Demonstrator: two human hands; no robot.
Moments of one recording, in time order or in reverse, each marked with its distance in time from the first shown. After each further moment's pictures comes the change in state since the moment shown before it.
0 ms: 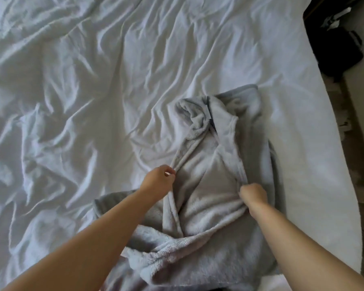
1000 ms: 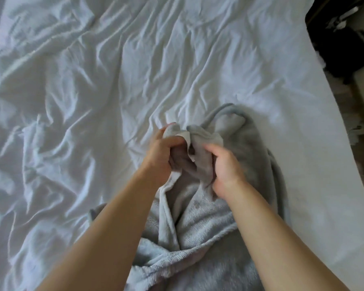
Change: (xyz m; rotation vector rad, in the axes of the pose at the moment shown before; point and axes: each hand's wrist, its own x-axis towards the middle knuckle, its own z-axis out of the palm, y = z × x) left_hand -0.014 0.100 -0.042 -1.110 -0.025 0.109; right_hand -0.098 -0.116 -0.032 1.166 -0.610 -0.254
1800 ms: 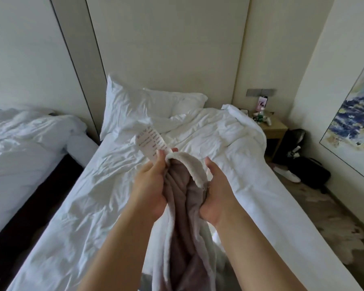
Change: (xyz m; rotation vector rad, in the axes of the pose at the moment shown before) left_hand -0.308 0.134 0.043 -0.216 -0.147 0.629; right_hand -0.279 -0.078 0.073 0.199 -0.585 -0.121
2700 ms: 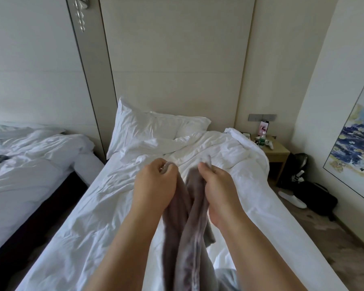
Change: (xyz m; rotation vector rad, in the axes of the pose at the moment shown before) left_hand -0.012 0.034 0.013 1.071 0.277 0.466; right_hand -0.034 -0.012 0.046 -0.562 0.228 -0.562
